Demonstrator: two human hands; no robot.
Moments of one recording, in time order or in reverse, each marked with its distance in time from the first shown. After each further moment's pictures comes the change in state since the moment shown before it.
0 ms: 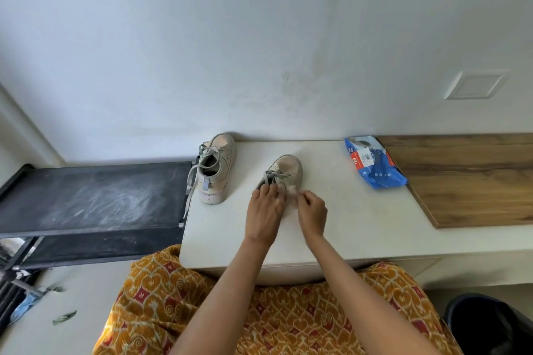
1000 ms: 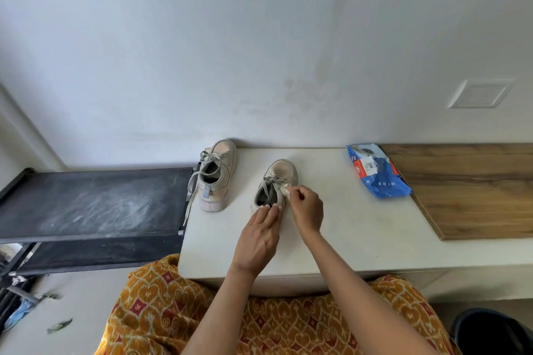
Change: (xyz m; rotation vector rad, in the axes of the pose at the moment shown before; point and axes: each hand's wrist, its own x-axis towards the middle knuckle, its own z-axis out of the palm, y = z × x) left_hand -0.036 -0.014 0.021 -0.212 0.100 0.157; right_hand 0.018 -0.022 0.017 -0.142 -0.002 -0.081
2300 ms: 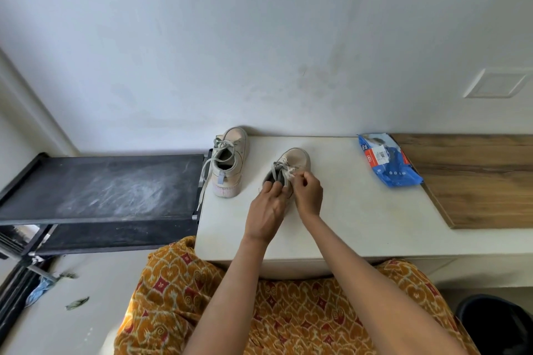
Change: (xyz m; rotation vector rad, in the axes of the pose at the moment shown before) left_hand 0.020 -0.016 -0.014 -0.023 0.087 -0.139; right_hand -0.004 -0.006 0.027 0.066 0.000 0.013
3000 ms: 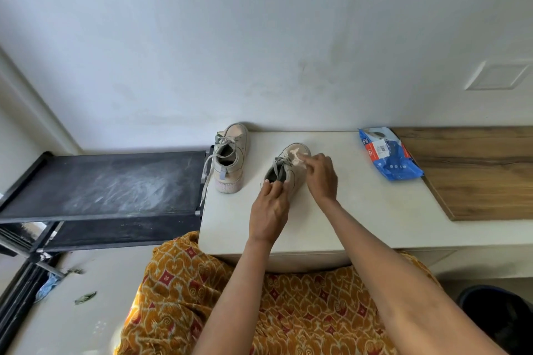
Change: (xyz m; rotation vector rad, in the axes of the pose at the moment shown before) left_hand -0.013 0.007 0.010 0.067 0.073 -0.019; right_hand 0.030 0.002 -0.030 -0.490 -0.085 -0.434
